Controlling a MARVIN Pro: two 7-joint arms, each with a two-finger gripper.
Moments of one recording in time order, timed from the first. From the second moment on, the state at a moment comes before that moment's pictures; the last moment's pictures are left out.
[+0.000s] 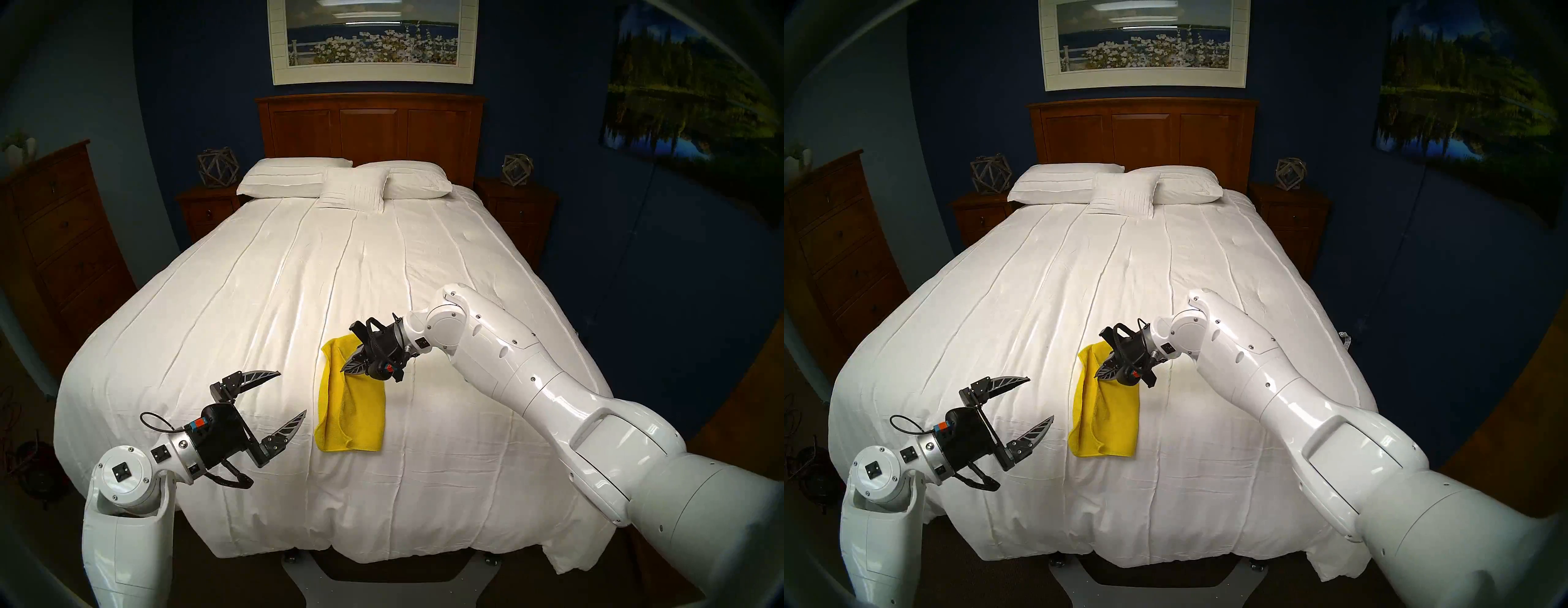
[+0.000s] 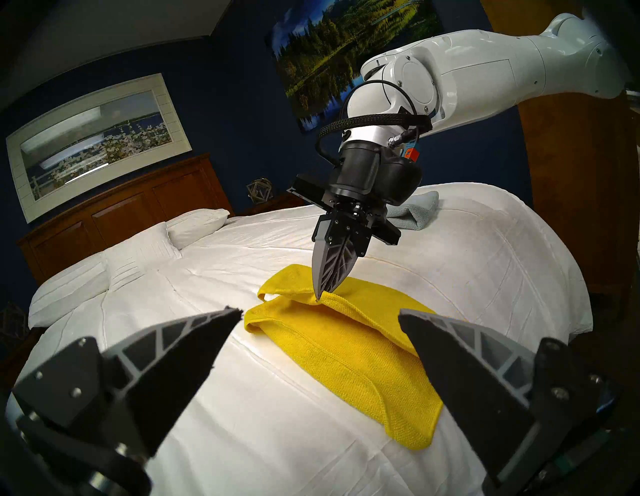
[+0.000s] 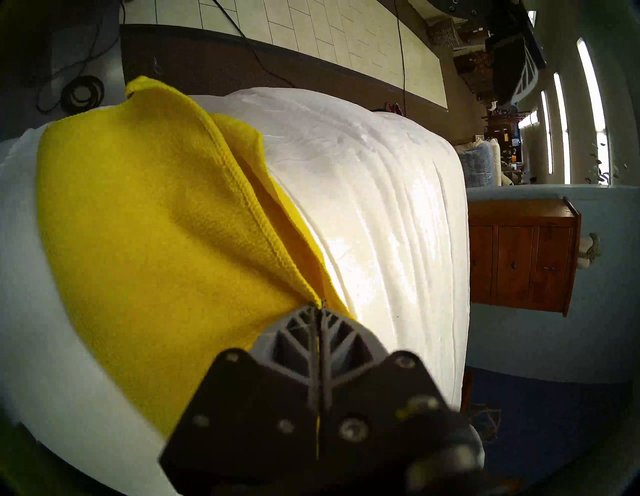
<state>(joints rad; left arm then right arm) 1.93 -1.38 -1.97 -1.91 -0.02 -0.21 -1.01 -0.71 -1.42 0.76 -1.01 -0.79 -0.82 0.83</state>
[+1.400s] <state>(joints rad) 1.92 -1.39 -1.98 -1.91 -0.02 -0.21 -1.02 -0.85 -1.05 0.77 -1.43 -0.73 -0.96 0.87</state>
